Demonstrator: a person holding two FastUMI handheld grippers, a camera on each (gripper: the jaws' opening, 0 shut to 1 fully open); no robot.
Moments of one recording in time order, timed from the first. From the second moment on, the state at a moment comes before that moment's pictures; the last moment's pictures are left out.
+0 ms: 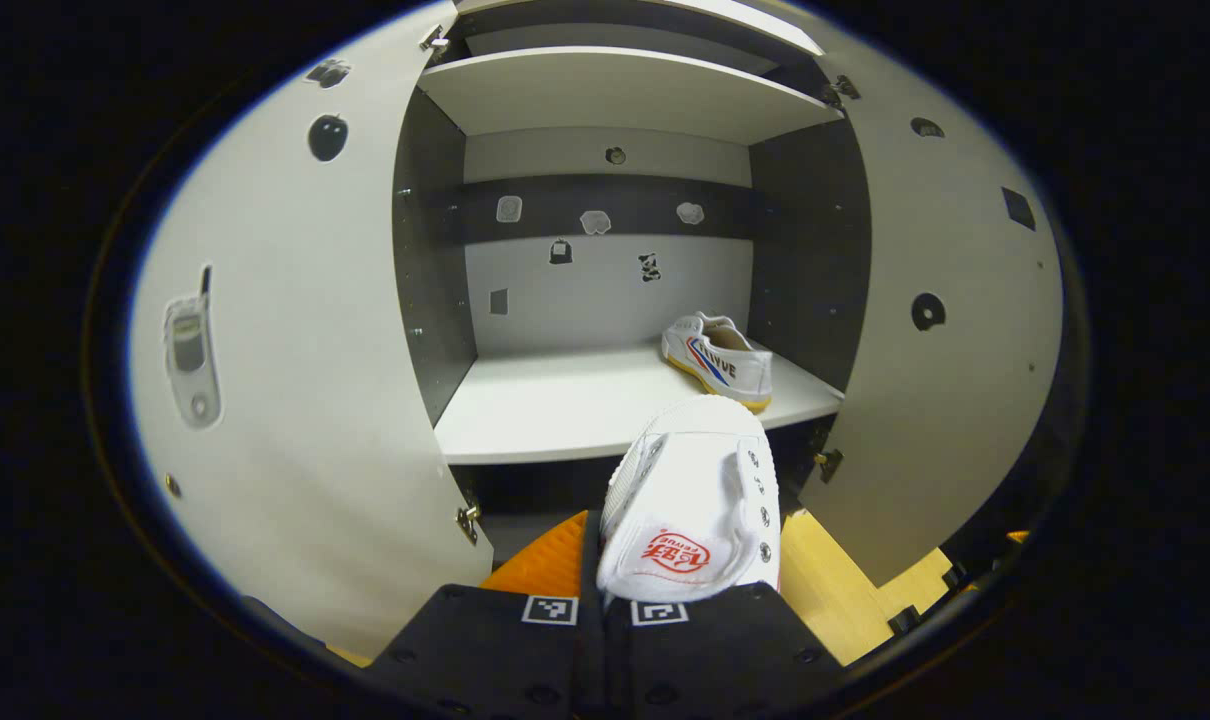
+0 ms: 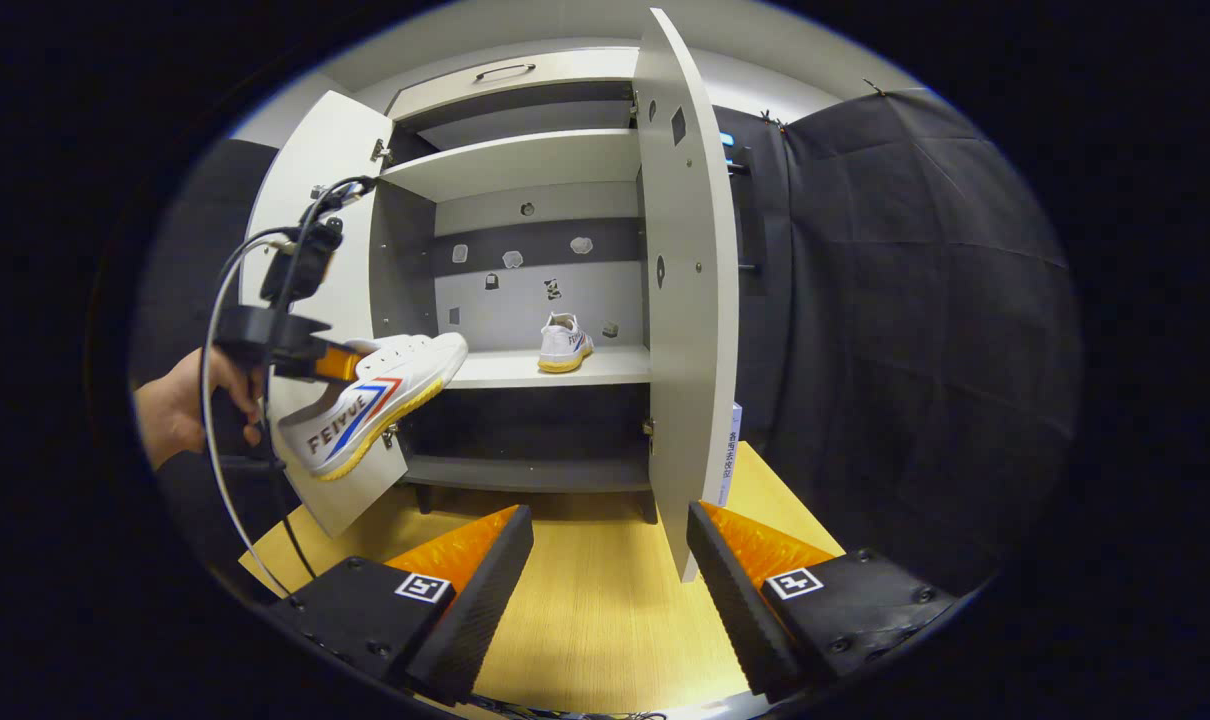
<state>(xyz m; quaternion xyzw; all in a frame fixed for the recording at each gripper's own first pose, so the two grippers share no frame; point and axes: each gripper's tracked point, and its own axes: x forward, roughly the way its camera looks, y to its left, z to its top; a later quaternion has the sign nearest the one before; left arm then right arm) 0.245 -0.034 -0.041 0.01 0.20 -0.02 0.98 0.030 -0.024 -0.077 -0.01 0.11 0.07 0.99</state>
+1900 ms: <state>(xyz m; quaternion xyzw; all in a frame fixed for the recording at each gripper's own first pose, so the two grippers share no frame) 0.472 -0.015 0.002 0.06 0.21 0.03 0.98 0.031 -0.138 -0.029 -0.01 0.07 -0.08 0.99</state>
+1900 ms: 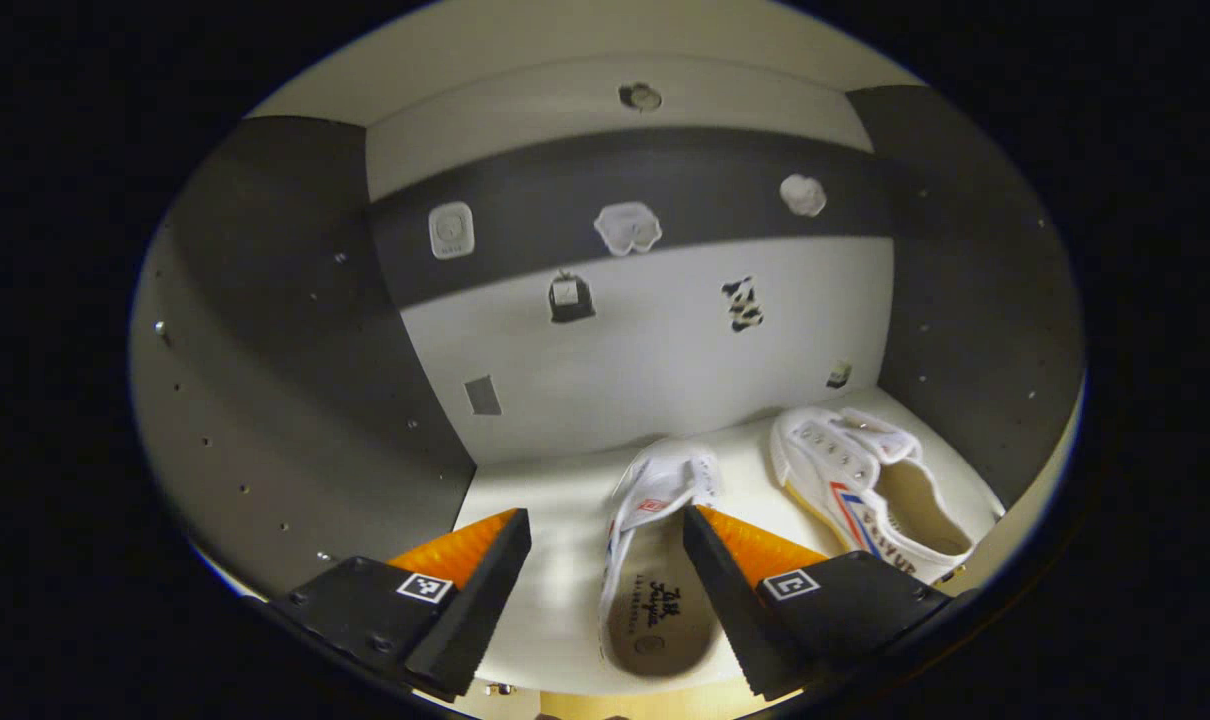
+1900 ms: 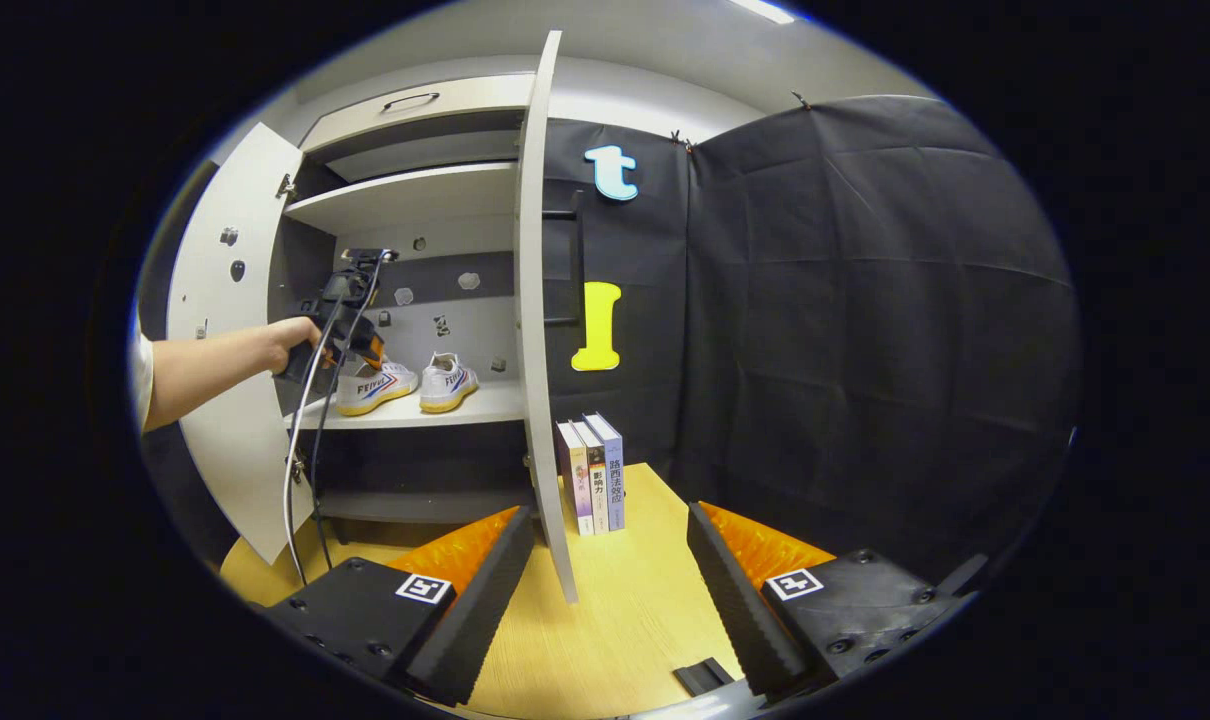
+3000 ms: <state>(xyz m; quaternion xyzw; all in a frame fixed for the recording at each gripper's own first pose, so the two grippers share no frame) 0.143 -0.047 -0.042 0.00 0.05 0.00 1.00 0.099 -0.206 0.061 0.03 -0.01 -0.09 1.00</state>
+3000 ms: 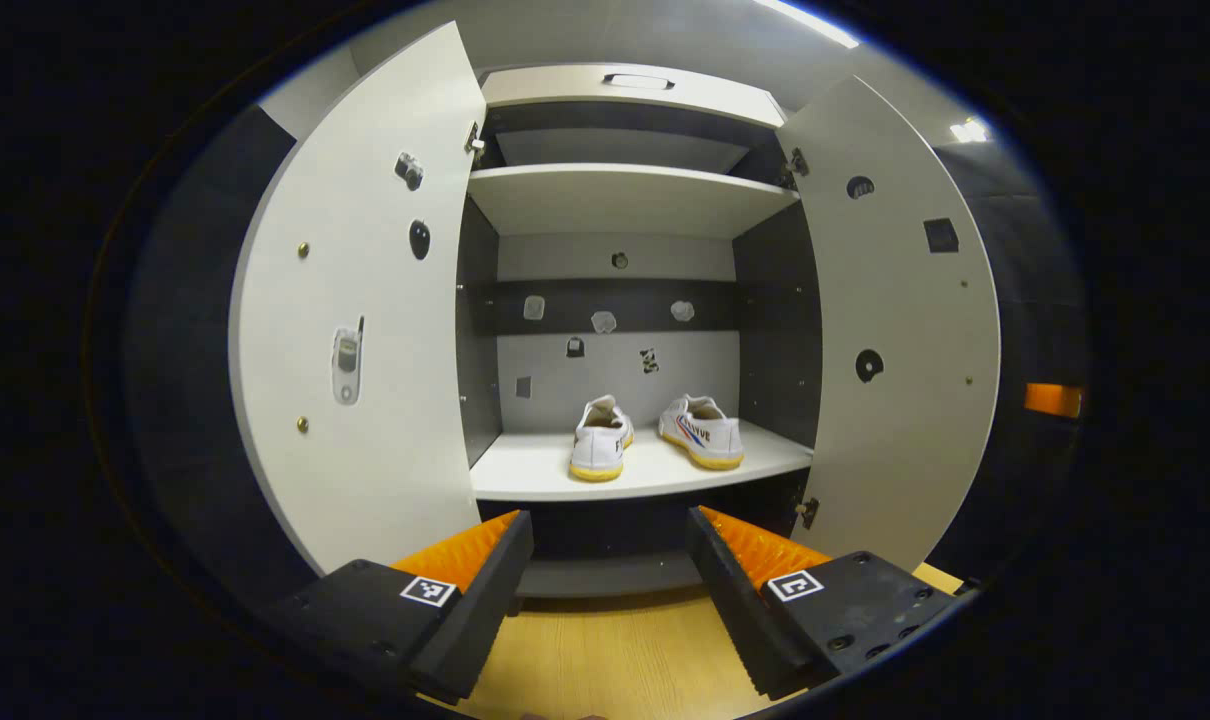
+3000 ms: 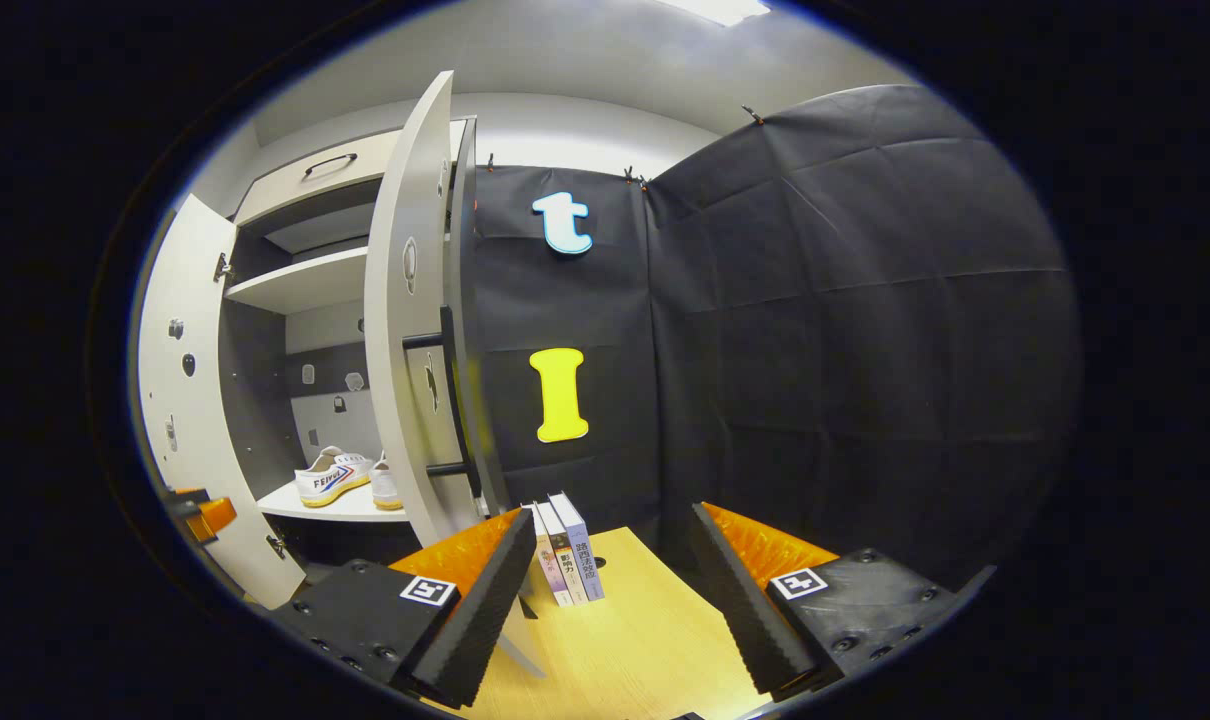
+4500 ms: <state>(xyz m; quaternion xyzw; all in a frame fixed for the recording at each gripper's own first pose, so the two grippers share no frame) 0.054 0.015 -0.091 -0.05 0.12 0.14 0.98 0.202 -0.098 0.128 0.06 -0.01 0.09 0.99</state>
